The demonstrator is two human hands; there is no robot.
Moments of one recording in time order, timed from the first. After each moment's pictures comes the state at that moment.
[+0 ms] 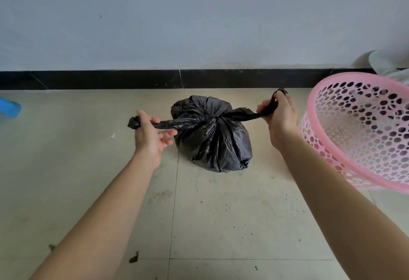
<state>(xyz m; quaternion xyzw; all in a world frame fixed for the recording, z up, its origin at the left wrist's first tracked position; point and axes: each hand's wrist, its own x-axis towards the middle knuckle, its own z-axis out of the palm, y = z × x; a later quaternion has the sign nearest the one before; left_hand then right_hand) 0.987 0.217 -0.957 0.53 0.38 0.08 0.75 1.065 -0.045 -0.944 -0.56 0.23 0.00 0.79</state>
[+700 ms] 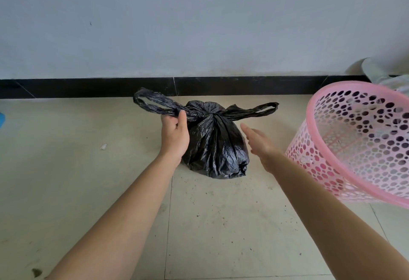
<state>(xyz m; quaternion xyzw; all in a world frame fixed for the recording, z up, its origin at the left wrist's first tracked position) 1.031 0.165 -0.970 0.76 0.26 0.07 0.60 1.056 -0.042 -0.991 -0.78 0.16 0.25 0.55</state>
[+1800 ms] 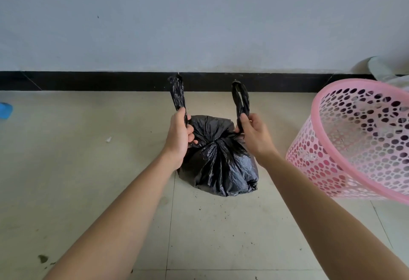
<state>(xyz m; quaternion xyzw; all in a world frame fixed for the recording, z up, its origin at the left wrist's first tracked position) 1.008 0.169 -0.959 0.64 0.25 -0.03 0.72 1.046 -0.016 -0.986 -0.76 0.07 0.10 0.64</state>
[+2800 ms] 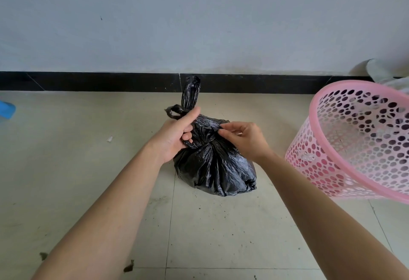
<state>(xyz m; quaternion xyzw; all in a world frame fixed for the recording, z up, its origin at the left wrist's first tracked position) 1.009 0.195 -0.950 0.59 0.18 -0.16 0.77 1.040 -0.015 -0.986 -0.83 -0.08 0.12 0.54</state>
